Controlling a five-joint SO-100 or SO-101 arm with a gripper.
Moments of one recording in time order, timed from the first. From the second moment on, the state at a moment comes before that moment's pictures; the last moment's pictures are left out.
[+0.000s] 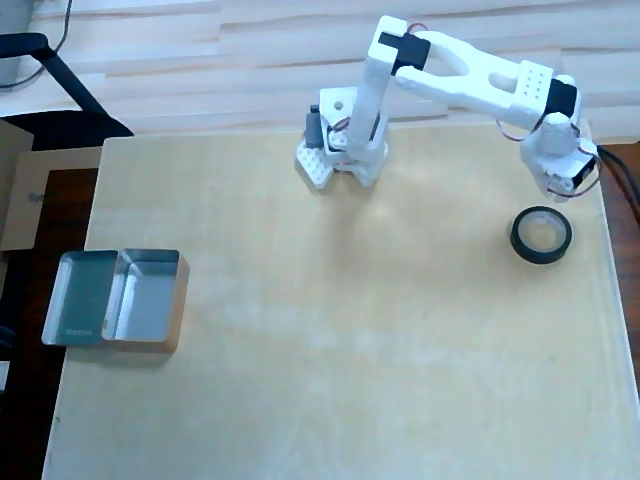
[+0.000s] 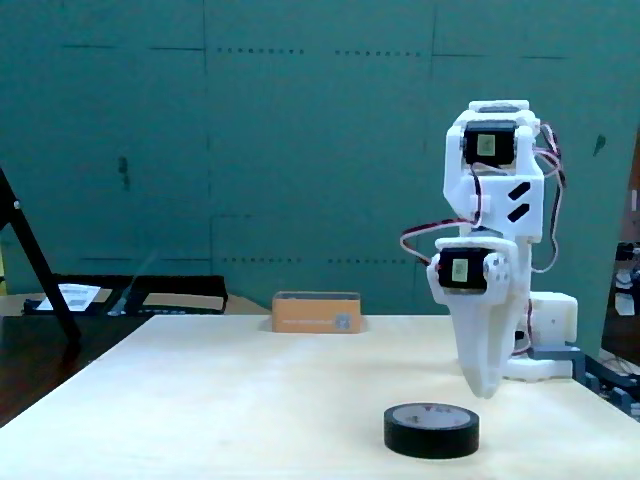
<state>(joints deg) -73.8 77.3 87.1 65.7 30.5</state>
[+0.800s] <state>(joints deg) -64.5 75.8 86.8 74.2 32.4</state>
